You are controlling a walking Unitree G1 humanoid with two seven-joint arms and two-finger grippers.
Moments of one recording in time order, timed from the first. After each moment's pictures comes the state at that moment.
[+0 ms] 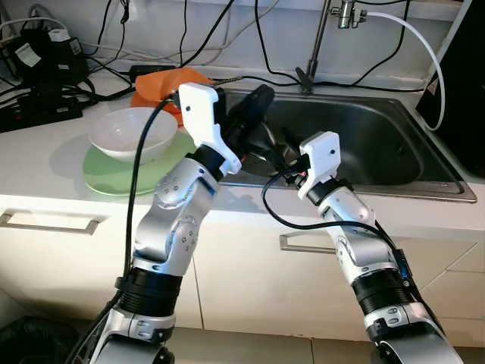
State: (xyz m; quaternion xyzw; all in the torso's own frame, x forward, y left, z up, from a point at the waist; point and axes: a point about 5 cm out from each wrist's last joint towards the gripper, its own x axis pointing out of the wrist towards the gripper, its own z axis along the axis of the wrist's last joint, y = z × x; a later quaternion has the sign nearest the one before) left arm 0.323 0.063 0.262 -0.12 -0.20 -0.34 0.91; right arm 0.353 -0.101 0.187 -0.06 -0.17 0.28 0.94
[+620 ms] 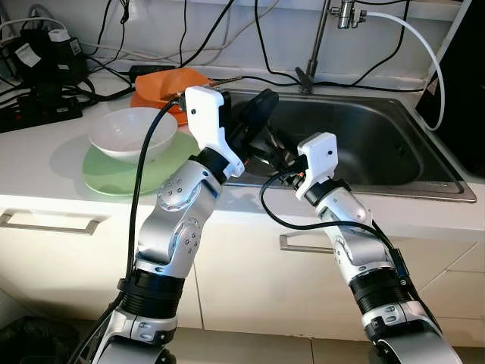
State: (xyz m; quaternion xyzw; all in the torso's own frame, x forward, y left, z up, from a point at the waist) left arm 0.323 0.061 0.259 -0.12 -0.19 -0.34 0.91; right arm 0.354 -0.098 0.185 -0.06 -0.17 0.28 0.94
